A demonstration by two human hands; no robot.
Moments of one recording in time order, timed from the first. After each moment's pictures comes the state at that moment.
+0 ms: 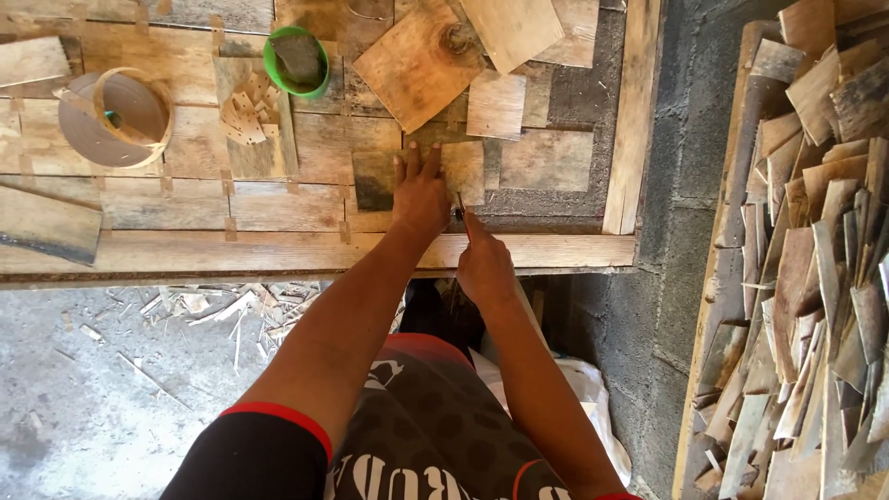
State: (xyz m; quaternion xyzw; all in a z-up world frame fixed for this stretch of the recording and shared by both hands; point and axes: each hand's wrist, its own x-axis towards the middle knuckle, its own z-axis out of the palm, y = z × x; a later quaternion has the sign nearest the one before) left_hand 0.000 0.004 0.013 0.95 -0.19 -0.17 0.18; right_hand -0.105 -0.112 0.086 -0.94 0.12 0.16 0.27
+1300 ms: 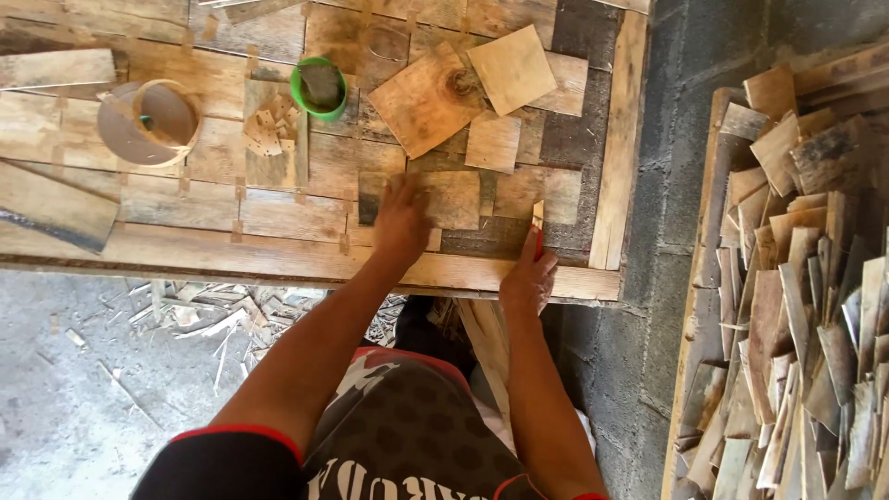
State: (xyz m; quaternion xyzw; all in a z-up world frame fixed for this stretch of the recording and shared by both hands) left_hand -0.028 0.031 0.001 0.93 -0.14 0.02 0.34; right_hand -0.121 -0.203 0.030 -0.95 0.26 0.13 0.07
